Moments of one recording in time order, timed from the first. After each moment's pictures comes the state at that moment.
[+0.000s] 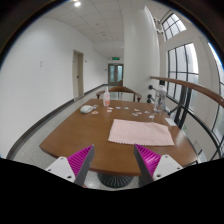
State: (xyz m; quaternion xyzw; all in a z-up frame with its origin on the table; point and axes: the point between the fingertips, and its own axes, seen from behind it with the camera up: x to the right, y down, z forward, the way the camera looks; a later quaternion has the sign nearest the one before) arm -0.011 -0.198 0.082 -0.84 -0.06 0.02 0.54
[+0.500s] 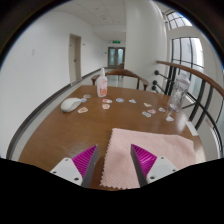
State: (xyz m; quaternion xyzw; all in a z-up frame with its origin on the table) arm -0.018 -0.120 0.032 -0.89 -0.07 0.01 0.46
